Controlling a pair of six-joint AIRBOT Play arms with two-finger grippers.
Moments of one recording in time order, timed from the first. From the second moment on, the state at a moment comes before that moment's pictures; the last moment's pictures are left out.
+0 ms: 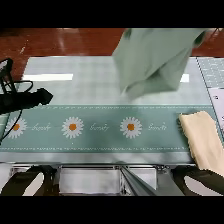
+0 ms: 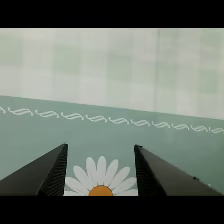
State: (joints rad) left arm 0.03 -0.78 0.78 1.32 -0.93 -1.63; right arm 0.15 -1.21 1.82 -1.05 1.21 1.22
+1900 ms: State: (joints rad) left arm -0.16 -1.23 0.57 0.43 -0.93 -1.03; right arm -0.36 -1.04 0.61 -0.89 1.18 1.28
